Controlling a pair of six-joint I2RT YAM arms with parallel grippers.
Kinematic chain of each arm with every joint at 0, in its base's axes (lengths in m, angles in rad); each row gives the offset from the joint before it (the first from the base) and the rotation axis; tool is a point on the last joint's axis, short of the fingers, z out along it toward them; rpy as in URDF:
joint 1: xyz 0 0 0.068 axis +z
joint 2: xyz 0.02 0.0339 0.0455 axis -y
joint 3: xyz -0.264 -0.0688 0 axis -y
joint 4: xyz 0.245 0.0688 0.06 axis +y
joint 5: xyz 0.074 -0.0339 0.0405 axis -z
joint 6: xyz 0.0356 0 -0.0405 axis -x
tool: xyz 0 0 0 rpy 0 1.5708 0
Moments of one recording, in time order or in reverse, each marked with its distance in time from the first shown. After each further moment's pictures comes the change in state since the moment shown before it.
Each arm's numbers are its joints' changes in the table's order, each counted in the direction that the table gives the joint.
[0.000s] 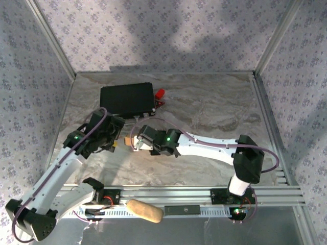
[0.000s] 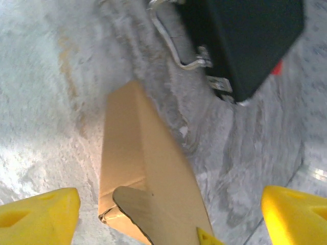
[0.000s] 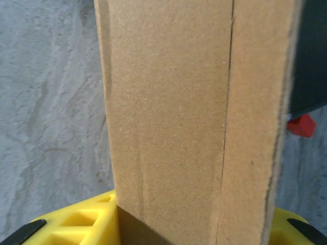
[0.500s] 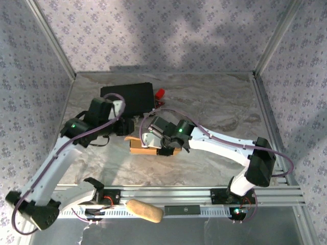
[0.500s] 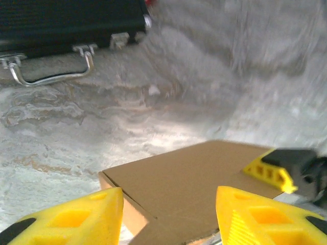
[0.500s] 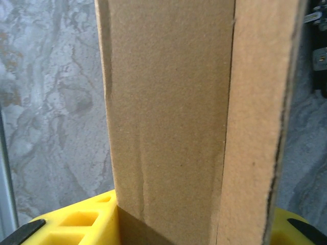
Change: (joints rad) left arm -0.036 -0.158 0.237 0.102 0.232 -1.113; right arm -0.072 0.105 0.040 0.232 -0.302 -0.077
